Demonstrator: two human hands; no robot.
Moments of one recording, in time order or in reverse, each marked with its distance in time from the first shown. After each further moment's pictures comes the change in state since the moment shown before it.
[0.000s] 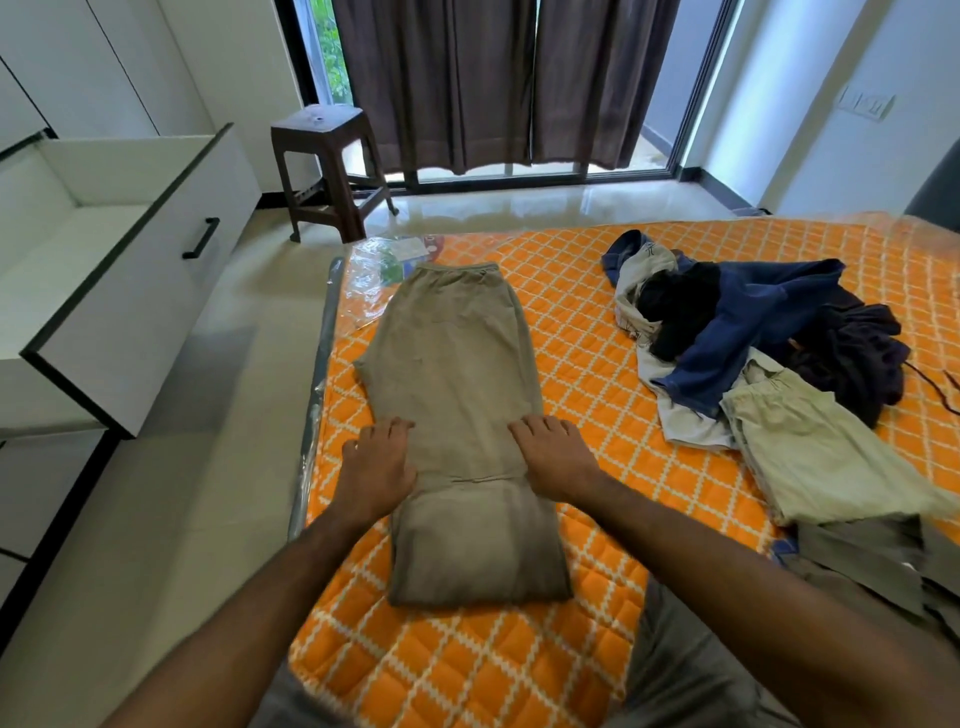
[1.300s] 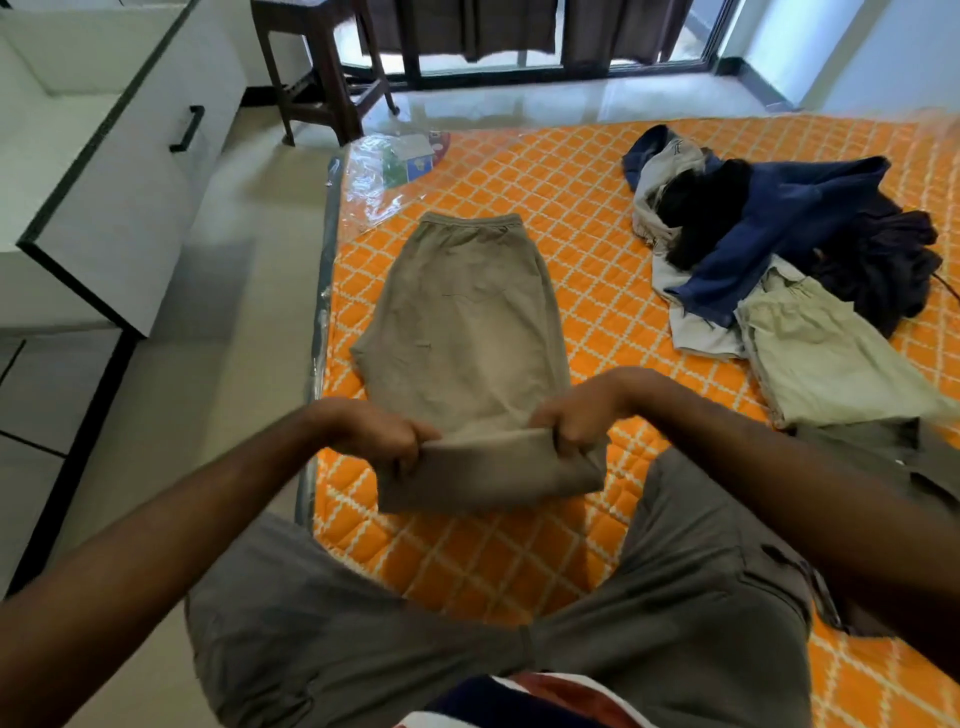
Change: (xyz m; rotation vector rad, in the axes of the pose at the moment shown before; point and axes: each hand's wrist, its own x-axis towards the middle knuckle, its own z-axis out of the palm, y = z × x) left_hand -0.060 0.029 -0.072 -0.618 -1.218 -0.061; right_hand -0.064 -0.018 -0.050 0.510 -0.927 -0.325
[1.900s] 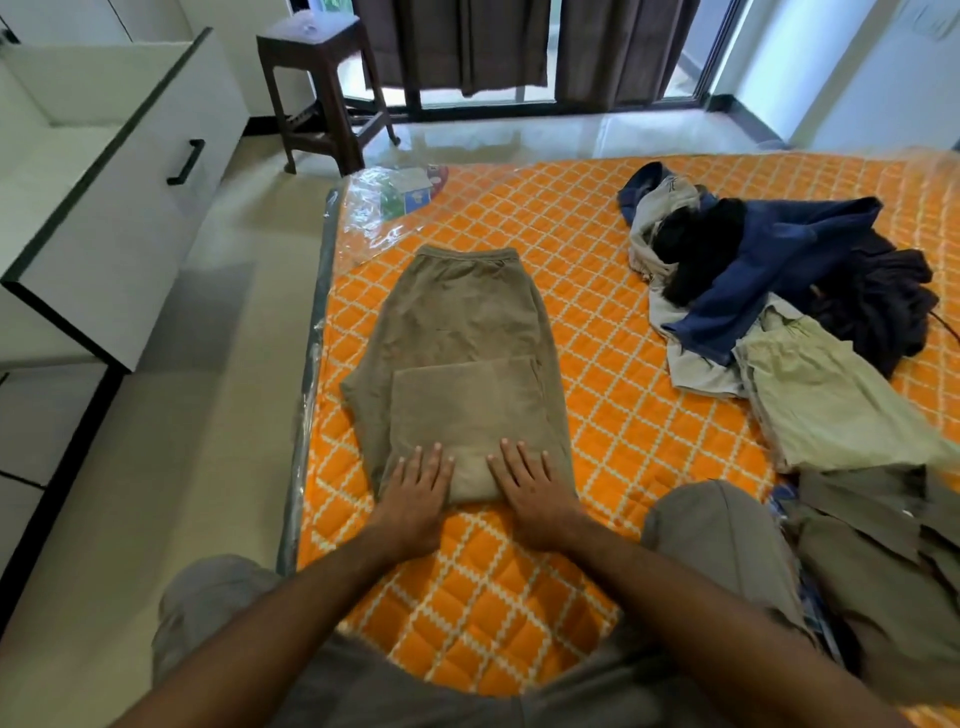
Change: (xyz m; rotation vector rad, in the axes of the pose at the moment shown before) left_hand 0.142 -0.076 0.051 0.892 0.605 -0.108; right_hand 0.130 0.072 0.087 -0.524 0.653 0.319
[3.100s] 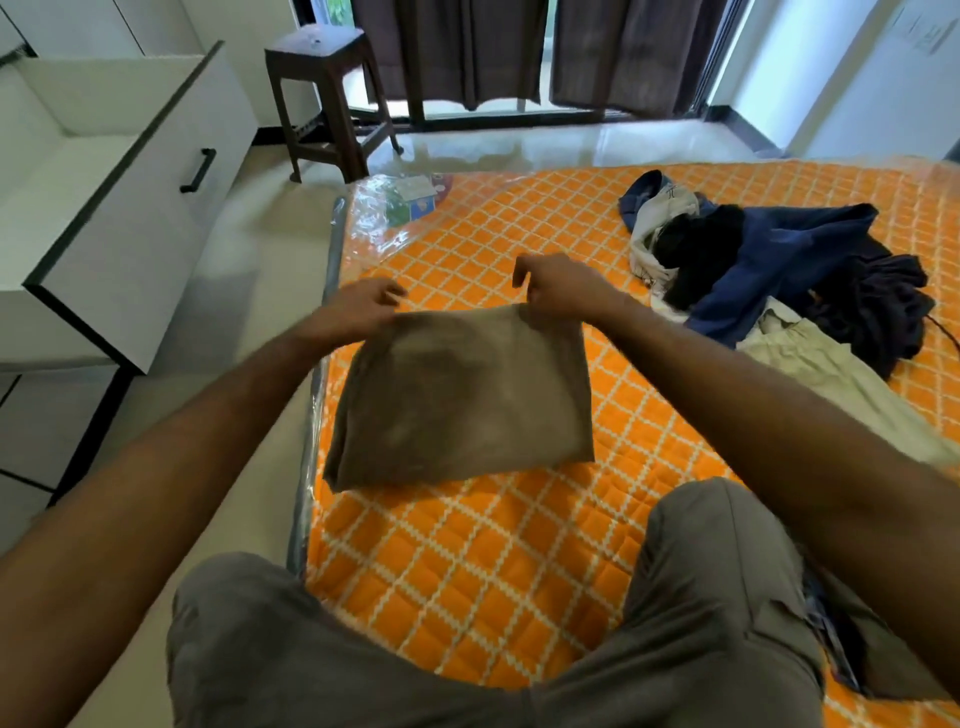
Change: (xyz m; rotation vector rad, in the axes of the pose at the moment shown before) left_hand -0.003 -0.126 -0.232 -0.859 0.394 -0.100; right_hand 0.054 0.081 -0.267 0.227 0.325 0.036
